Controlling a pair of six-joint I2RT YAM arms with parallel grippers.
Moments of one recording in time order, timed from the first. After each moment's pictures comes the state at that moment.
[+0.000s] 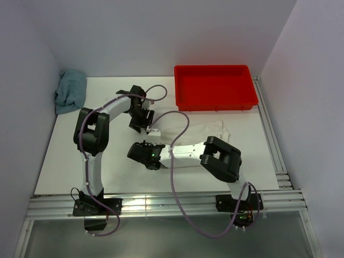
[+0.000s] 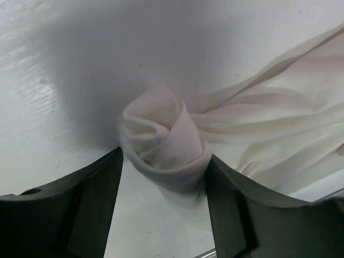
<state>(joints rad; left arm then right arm) -0.36 2.11 1.61 -0.87 0.28 -0.06 1.22 2.03 1.38 -0.46 0.66 1.12</state>
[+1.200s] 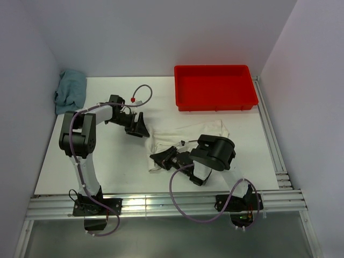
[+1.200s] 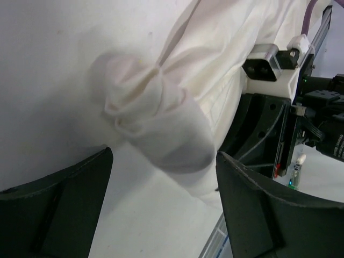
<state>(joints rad) -0.16 2.00 1.27 -0.59 0.92 0.12 1.00 2.14 0.44 1.45 0.10 1.64</state>
